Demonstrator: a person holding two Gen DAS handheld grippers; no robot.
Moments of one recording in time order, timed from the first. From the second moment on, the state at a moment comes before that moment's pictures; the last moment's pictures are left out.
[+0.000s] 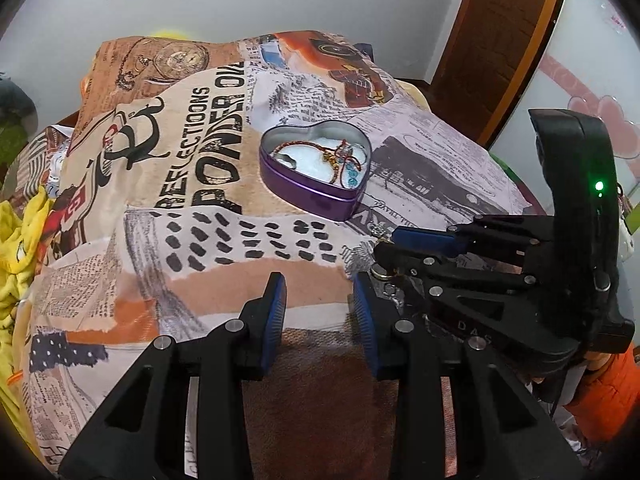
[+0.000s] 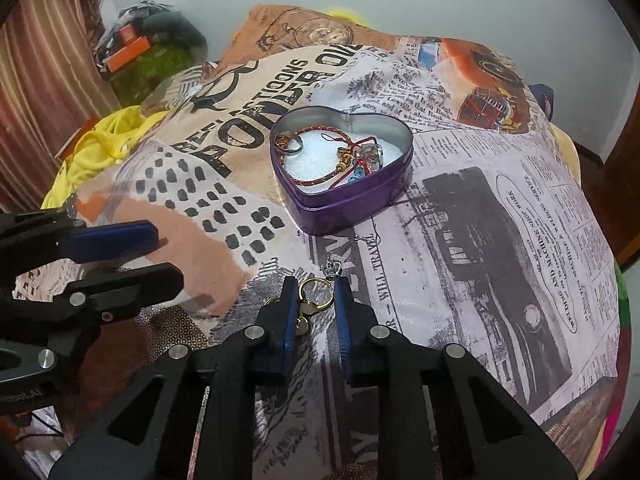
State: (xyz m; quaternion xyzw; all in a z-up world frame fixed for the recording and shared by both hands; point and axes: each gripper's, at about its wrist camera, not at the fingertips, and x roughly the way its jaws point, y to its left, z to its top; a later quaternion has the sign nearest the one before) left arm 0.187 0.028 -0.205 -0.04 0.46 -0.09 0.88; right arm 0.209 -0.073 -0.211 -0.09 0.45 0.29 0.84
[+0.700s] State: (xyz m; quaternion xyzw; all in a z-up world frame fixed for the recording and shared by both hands) left arm 0.215 -0.025 -0.228 -0.03 0.50 -0.14 0.85; right arm 0.203 -0.125 -0.183 -0.05 0.42 0.26 0.87
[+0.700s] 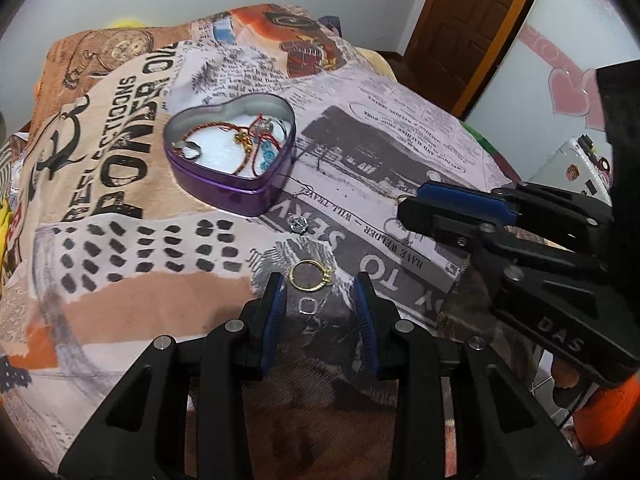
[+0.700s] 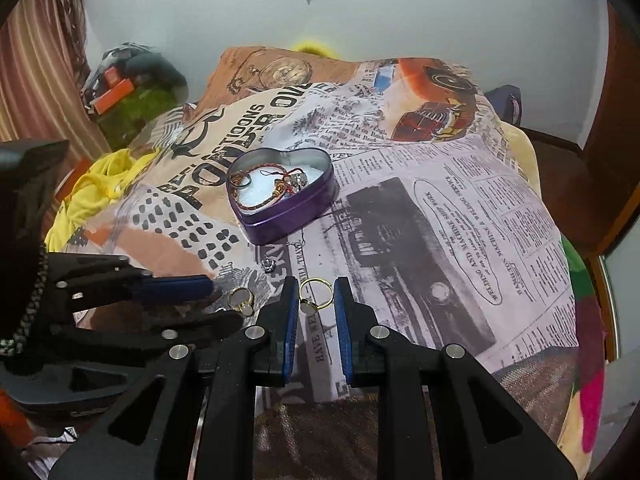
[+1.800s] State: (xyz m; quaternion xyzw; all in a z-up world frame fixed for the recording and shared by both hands) left arm 0.211 0.002 -0.177 -0.04 0.44 -0.11 0.89; right arm 0.203 -0.124 -0.155 -0.04 0.38 0.26 0.89
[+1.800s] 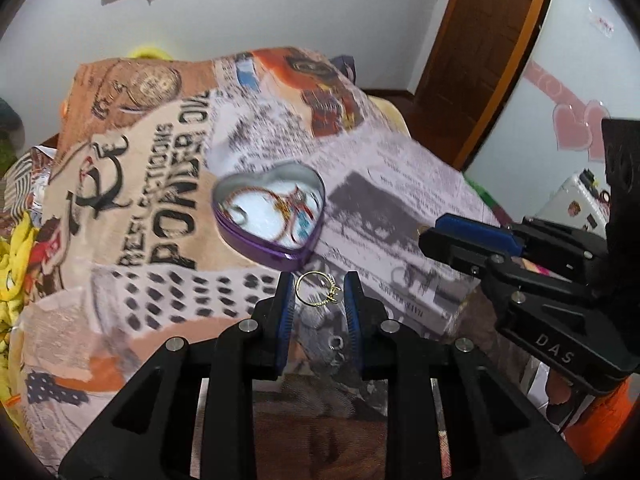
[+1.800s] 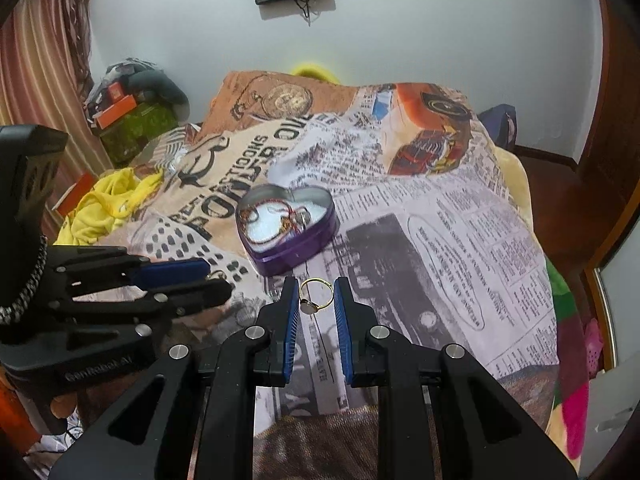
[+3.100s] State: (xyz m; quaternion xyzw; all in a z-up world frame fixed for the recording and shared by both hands) left arm 0.284 0.043 -0.182 -0.06 0.41 -0.10 0.90; right arm 0.275 -0.074 -0.151 -0.04 0.36 0.29 0.89
